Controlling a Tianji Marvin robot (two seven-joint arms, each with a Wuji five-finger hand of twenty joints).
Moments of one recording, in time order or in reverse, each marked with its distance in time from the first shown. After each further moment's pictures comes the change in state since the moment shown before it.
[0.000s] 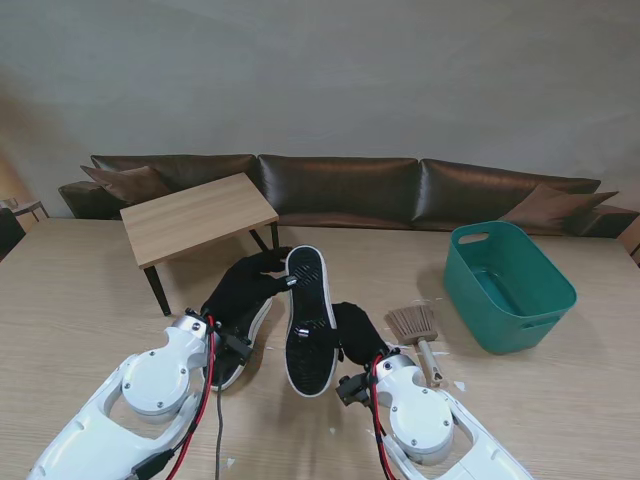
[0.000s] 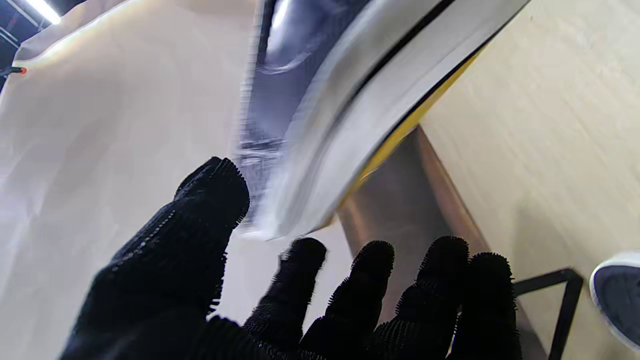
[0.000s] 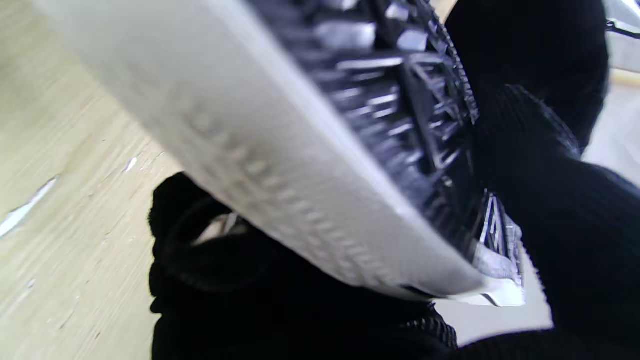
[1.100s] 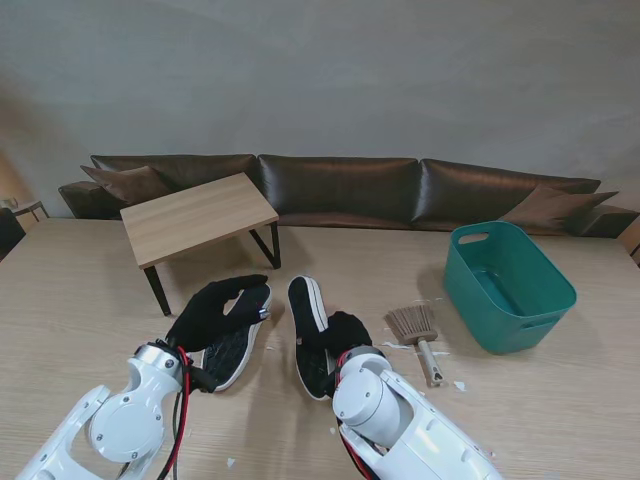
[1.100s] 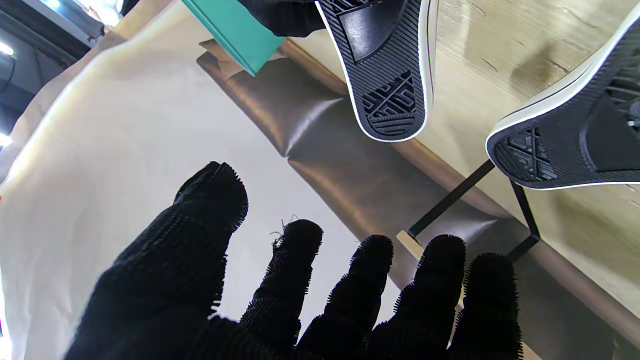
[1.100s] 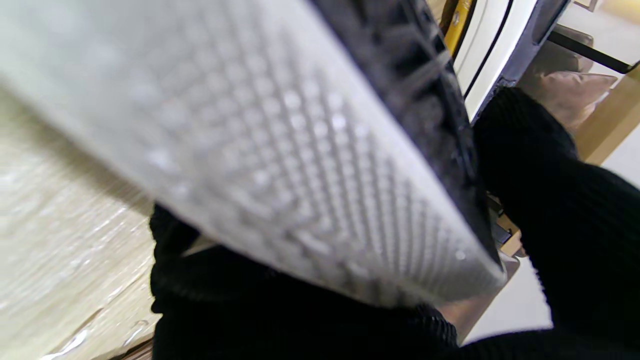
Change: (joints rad) left arm 0.179 0.045 -0.125 -0.078 0.432 -0.118 0.060; right arm 0.201 -0.114 -0.181 0.237 -0.190 0.483 -0.195; left_hand 0.001 0.031 -0.021 0.000 0.097 -0.058 0.048 0.033 0.031 -0.010 0.014 0.016 0.007 -0.009 -0.006 -0.010 0.072 -0.001 -0.203 0.131; right_hand -0.001 0.006 0.000 0.000 0.034 0.012 0.003 -0.080 0.025 0.015 0.004 0.021 0.025 0.016 0.000 -0.003 0.000 -0.007 0.057 0.025
